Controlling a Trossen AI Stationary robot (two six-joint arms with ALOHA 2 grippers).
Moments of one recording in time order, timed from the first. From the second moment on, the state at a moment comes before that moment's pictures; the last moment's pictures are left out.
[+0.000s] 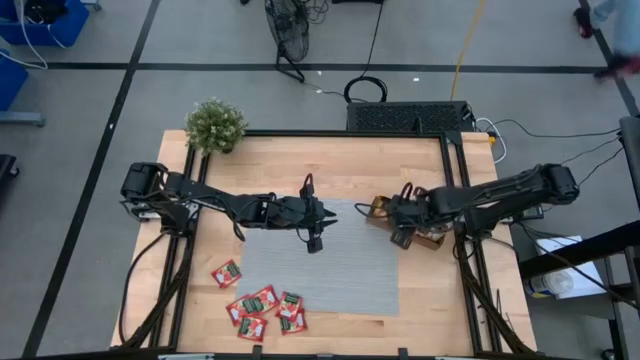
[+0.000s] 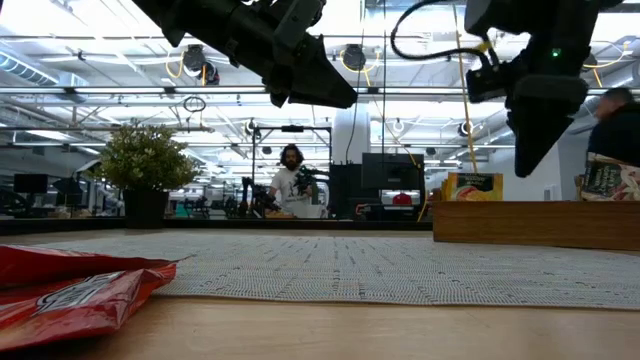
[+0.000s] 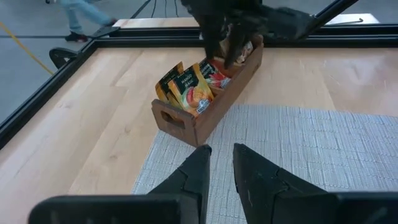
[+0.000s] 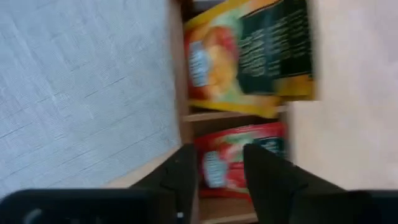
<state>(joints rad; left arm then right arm) -0.10 1.66 0.99 0.24 -0.24 -0.04 0.11 1.25 0.81 -0.95 0.23 0.60</state>
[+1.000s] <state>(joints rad) -0.10 1.66 0.99 0.24 -0.24 -0.04 0.11 1.39 0.66 -0.78 0.12 0.51</state>
